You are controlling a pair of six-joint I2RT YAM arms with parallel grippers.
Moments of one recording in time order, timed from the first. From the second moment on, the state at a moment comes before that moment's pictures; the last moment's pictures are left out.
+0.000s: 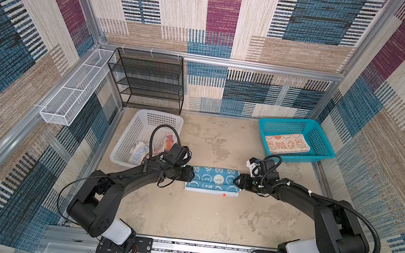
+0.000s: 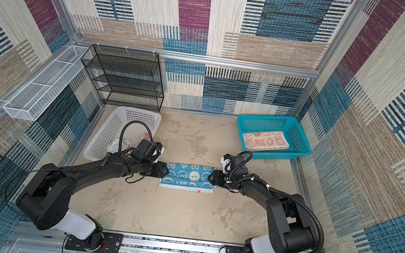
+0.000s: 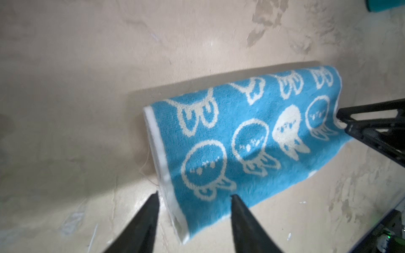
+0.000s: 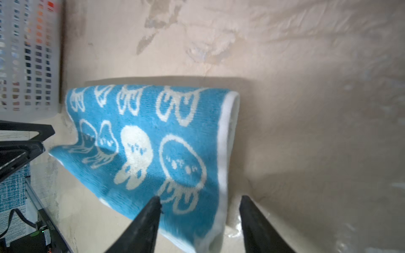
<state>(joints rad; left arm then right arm) -0.51 1.48 0.86 -0.37 0.18 -0.42 0.32 1.45 0.68 -0.19 -0.41 0.41</state>
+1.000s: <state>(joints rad) -0.63 1.50 0.70 -0.12 0.26 -0.65 0.34 1.38 0.45 0.13 -0.71 0.64</state>
